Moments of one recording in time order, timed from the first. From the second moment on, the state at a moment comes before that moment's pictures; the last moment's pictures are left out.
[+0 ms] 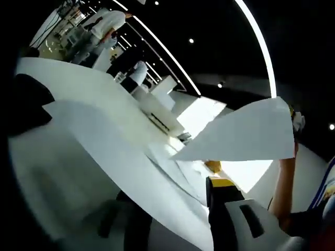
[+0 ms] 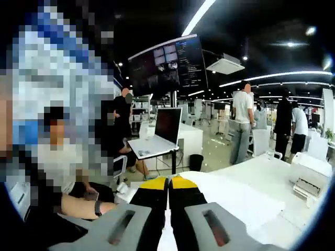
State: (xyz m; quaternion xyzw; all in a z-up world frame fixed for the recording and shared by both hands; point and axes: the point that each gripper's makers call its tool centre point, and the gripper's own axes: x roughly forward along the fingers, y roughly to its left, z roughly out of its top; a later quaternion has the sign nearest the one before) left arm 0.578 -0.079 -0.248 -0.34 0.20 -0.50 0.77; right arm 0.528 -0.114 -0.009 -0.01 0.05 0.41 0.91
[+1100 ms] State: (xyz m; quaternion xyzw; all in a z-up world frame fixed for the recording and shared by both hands) left arm 0.586 -0.077 -0.249 -0.35 0.20 -0.51 0.76; right arm 0.454 -0.234 -0.242 0.23 0.21 0.44 0.84
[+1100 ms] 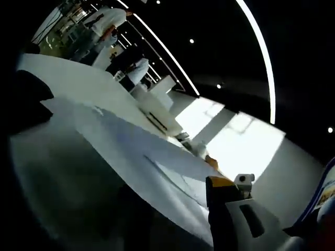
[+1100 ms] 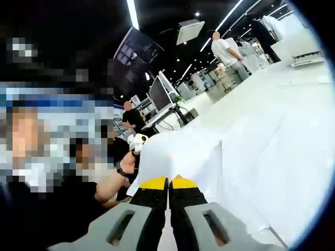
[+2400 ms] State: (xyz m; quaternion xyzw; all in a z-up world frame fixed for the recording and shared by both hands) left arm 0.571 -0.078 -0.238 -0.36 0.19 -0.56 0.73; right arm 0.466 -0.251 -0.263 0.31 0.19 0.42 0.83
